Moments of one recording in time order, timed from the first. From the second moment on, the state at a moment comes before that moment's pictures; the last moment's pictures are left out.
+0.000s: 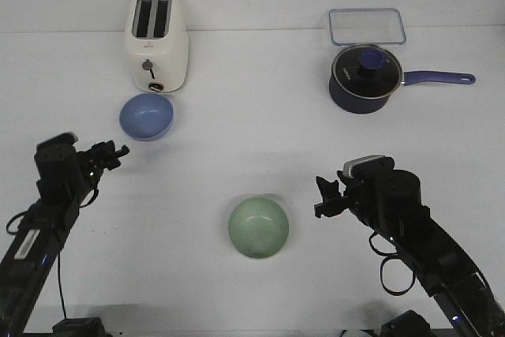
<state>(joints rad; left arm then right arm) 0.04 1.23 0.85 -0.01 0.09 -0.40 0.41 0.89 0.88 -0.53 -0.13 0.27</state>
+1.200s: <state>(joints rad) 0.01 1.61 1.32 -0.36 0.25 -0.27 0.35 0.89 0.88 -0.57 -0.01 0.22</state>
